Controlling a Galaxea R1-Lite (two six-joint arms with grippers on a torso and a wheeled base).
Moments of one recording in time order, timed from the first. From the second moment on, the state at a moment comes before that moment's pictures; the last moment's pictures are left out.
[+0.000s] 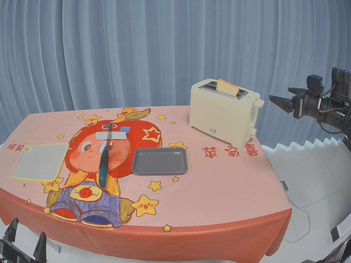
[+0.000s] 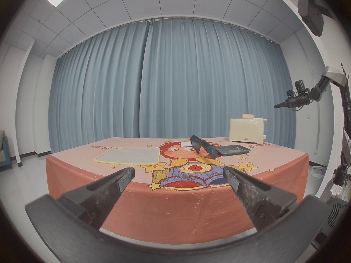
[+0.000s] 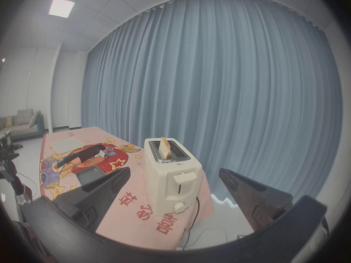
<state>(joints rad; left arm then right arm) 0.01 0.02 -0.02 0.01 -0.01 0.00 0.10 1.64 -1.00 -0.45 0.31 -0.15</state>
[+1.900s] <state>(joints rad) 0.01 0.02 -0.02 0.01 -0.01 0.00 0.13 1.40 -0.30 -0.96 0.17 -0.03</state>
